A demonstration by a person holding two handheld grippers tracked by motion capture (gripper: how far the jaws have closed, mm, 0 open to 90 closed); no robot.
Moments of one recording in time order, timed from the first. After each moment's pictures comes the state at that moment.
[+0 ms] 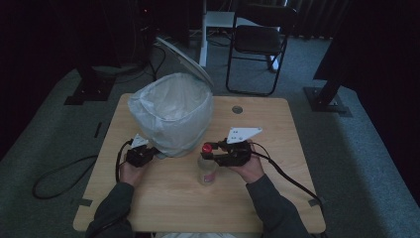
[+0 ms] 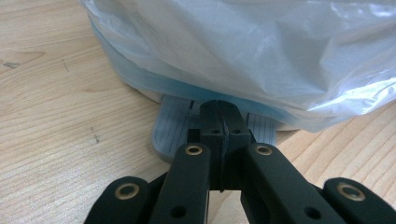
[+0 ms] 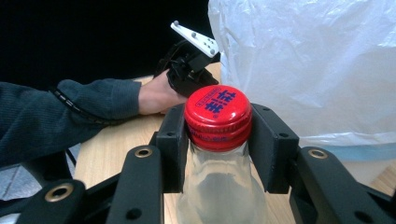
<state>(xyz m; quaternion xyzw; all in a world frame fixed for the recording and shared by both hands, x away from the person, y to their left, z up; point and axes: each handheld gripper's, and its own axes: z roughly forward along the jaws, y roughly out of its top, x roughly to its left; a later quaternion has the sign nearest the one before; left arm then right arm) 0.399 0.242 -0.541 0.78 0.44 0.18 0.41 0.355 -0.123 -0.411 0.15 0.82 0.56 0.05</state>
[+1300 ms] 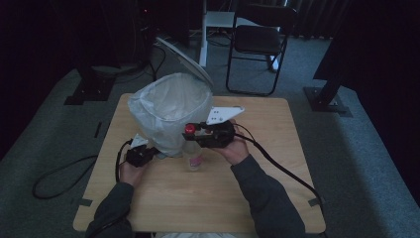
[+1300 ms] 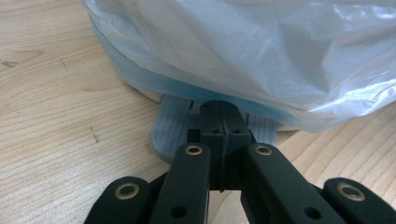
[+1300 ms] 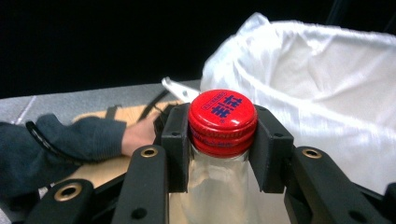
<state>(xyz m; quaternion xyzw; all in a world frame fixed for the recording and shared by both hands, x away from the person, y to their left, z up) 0.400 0.242 -0.541 0.78 0.44 0.17 0.41 0.376 -0.071 -0.353 0.11 0.82 0.56 0.09</state>
